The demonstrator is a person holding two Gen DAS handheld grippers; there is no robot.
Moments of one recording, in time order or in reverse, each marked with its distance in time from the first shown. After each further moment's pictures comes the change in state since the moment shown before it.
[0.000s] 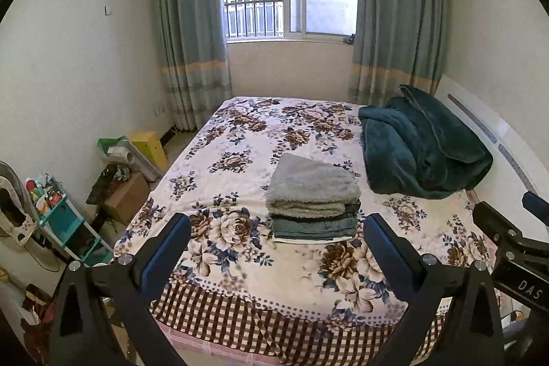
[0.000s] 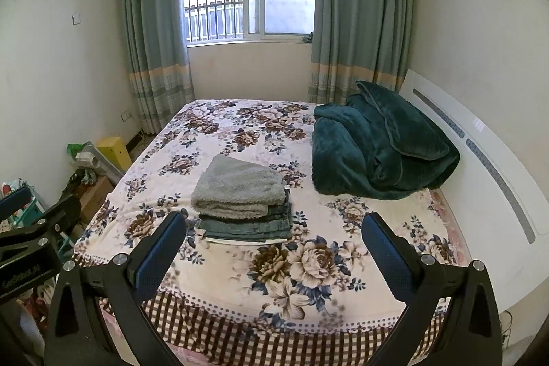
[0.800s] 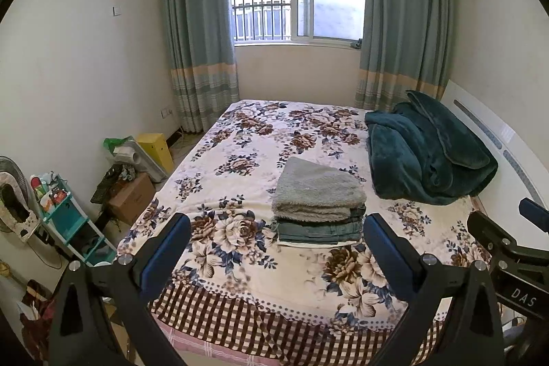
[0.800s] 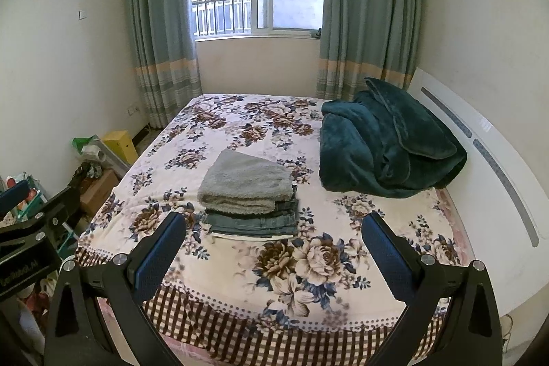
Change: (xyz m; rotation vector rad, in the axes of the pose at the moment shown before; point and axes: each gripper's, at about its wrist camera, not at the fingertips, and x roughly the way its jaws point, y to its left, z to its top) left arm 0.002 0.004 0.007 -0.006 -0.010 0.014; right arm 0.001 0.024 0.006 -0.011 0.021 0.017
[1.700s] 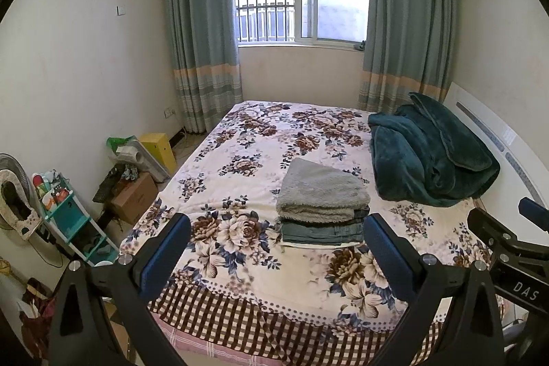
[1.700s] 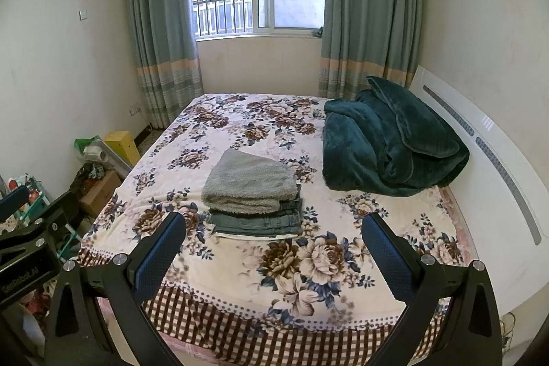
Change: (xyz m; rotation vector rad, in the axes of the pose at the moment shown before) left arm -0.009 0.003 -0.003 -0.022 -0.006 0.032; right arm 0.004 0.001 0.003 0.007 0.006 0.007
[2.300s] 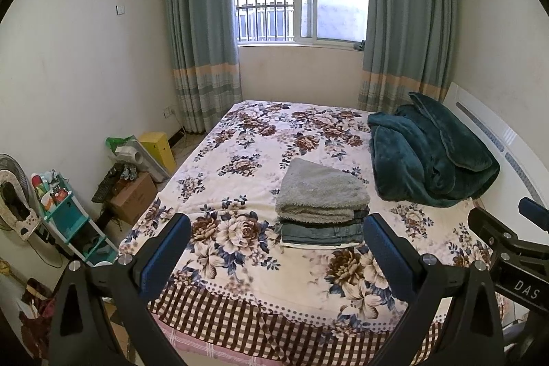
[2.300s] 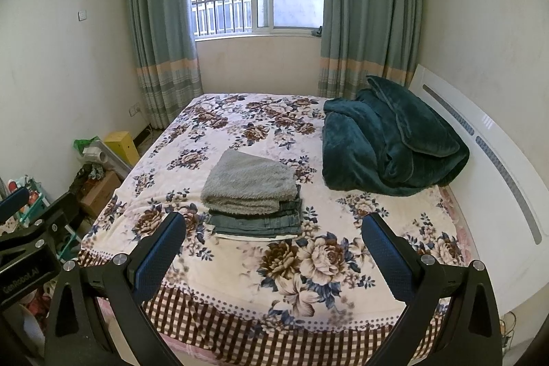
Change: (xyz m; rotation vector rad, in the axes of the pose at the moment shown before) left arm -0.003 0.005 -0.005 -0.007 -0.002 -0.001; right arm 0.002 0.003 0.000 0.000 -0.005 -0.004
